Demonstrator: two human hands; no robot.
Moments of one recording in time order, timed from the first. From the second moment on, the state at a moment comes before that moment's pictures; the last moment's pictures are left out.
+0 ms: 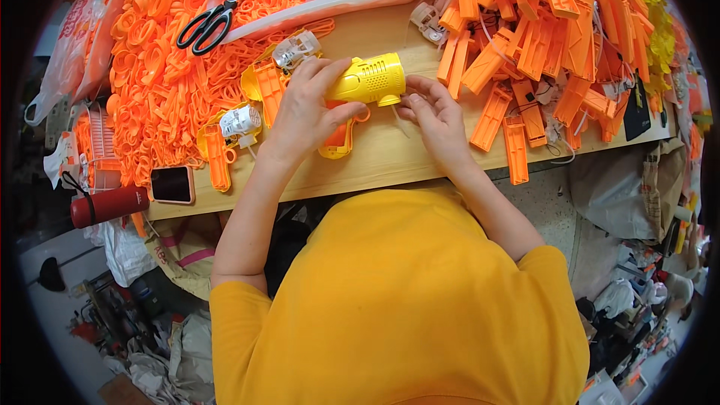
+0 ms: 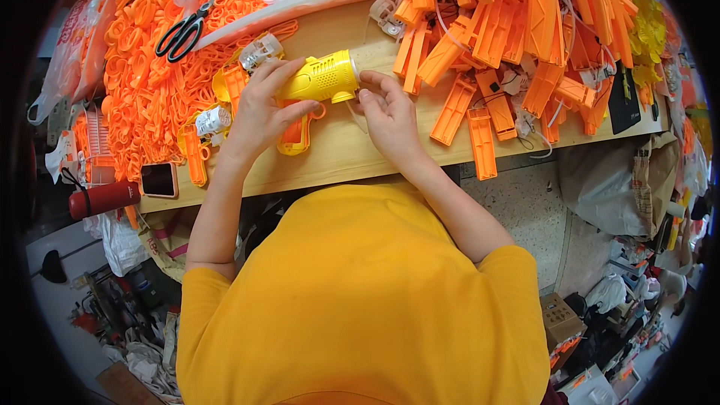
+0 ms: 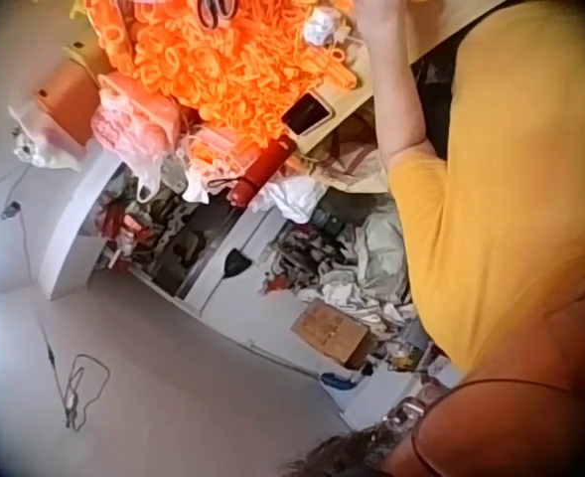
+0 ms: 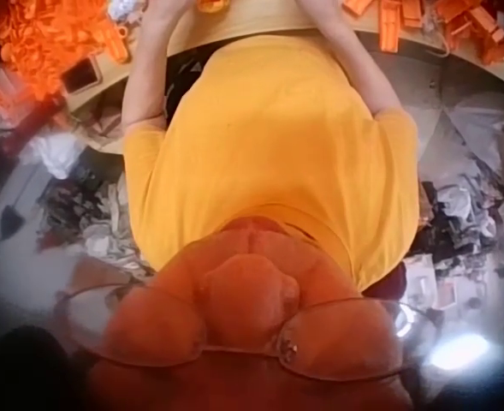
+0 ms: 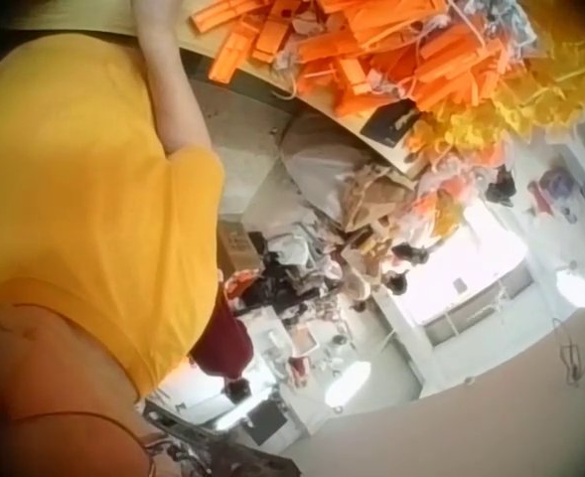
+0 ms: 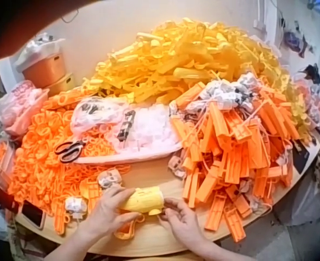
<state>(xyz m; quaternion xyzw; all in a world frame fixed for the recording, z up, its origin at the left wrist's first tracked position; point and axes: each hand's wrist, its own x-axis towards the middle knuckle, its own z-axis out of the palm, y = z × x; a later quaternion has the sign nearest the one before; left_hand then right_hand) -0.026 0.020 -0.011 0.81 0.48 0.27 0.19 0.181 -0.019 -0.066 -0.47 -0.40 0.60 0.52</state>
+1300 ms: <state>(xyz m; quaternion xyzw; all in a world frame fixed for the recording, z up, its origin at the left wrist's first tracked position) -0.017 0.003 -0.038 0.76 0.29 0.54 0.19 0.172 -0.024 -0.003 -0.39 -0.66 0.33 0.55</state>
